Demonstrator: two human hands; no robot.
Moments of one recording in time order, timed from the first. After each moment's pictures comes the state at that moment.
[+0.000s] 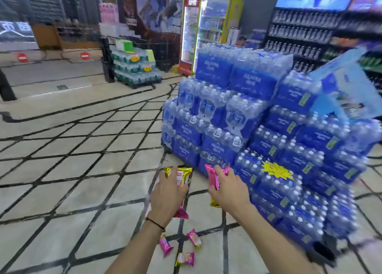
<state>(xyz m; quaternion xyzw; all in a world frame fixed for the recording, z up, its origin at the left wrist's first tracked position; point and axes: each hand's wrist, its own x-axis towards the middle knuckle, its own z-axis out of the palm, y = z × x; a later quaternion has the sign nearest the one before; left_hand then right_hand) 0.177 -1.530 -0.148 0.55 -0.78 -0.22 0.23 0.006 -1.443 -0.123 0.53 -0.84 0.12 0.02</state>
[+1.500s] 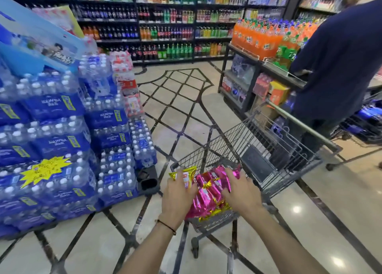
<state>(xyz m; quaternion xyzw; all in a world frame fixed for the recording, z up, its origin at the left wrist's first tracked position) -0.495 -0.880 -0.227 0.08 -0.93 -0.35 0.01 -0.498 -0.681 -0.203 -0.03 -1.00 0.04 -0.06</state>
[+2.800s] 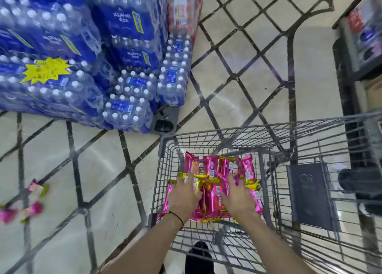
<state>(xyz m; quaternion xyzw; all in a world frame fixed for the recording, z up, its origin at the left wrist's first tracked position) -0.712 -0.737 -0.518 0.30 -0.90 -0.22 -0.24 -0.797 -0.579 -0.511 0.14 -0.93 0.01 -0.33</state>
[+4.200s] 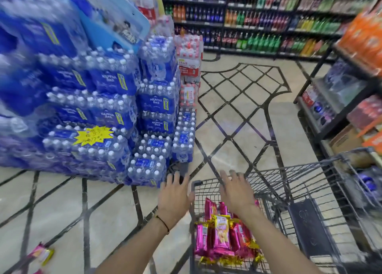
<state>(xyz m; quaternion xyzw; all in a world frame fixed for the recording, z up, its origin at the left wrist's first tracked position) -0.655 -0.900 -0.304 0.16 -0.99 -0.04 -0.01 -0.757 -0.714 -0.285 0.27 -0.96 0.02 -0.05</state>
